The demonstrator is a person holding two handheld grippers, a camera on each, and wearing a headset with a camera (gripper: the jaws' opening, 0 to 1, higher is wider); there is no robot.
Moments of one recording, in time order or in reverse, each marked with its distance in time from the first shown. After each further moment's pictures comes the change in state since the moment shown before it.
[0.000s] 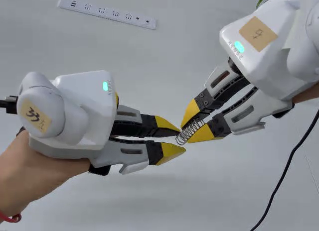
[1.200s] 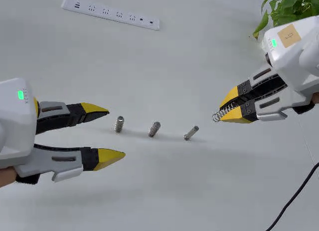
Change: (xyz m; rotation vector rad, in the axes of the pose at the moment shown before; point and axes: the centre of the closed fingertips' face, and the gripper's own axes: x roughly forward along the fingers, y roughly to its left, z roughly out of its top) left arm -0.088 0.058 -0.058 -0.031 0.106 0.262; right arm -0.014 -0.047 -0.101 0.328 0.061 -0.227
